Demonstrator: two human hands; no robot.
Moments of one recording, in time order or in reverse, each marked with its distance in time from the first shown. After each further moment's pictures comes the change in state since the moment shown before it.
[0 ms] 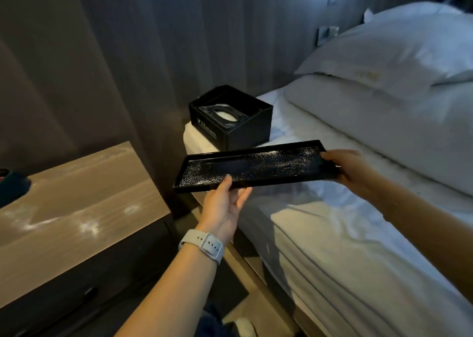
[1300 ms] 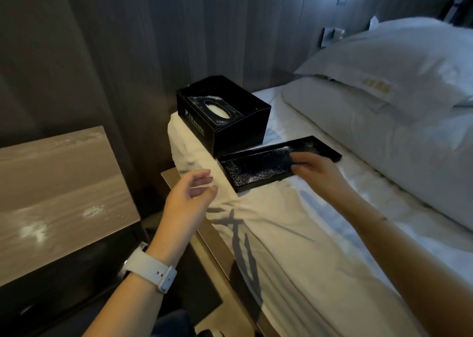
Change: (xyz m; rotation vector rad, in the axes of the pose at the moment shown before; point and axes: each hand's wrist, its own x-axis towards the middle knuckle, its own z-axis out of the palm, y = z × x) left_hand 0.020 0.030 -0.024 0.887 -0.085 0.478; right_hand 0.032 0.013 0.034 -0.665 -0.136 -0.392
